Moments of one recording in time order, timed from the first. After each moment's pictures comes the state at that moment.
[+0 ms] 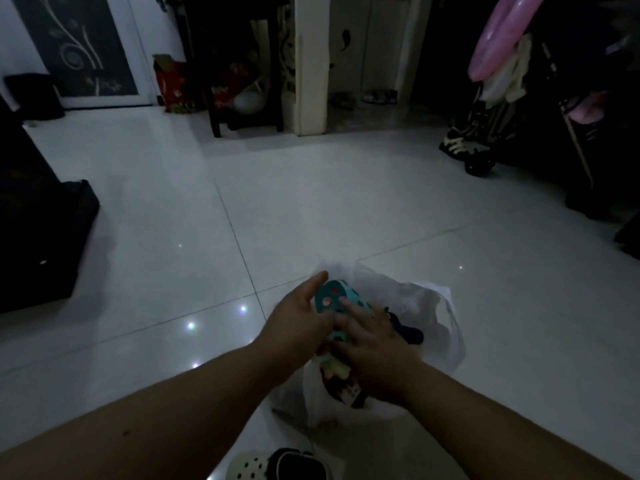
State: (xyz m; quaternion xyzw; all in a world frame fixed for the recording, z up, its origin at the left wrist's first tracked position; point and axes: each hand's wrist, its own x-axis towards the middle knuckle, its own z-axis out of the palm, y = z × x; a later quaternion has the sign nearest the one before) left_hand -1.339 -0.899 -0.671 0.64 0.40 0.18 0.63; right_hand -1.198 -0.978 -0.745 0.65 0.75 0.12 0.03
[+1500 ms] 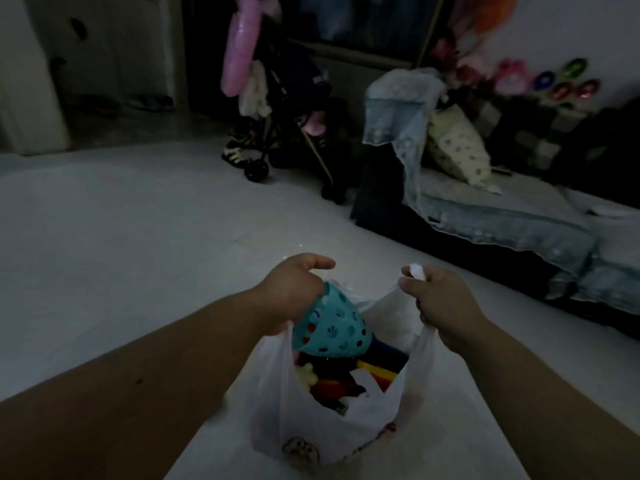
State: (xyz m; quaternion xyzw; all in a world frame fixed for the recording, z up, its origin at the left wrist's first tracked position) left_hand -1.082 -1.076 -0.561 0.76 0.16 -0.02 0.64; right_hand -1.004 -1.270 -0.573 0.85 0.04 -0.01 -0.53
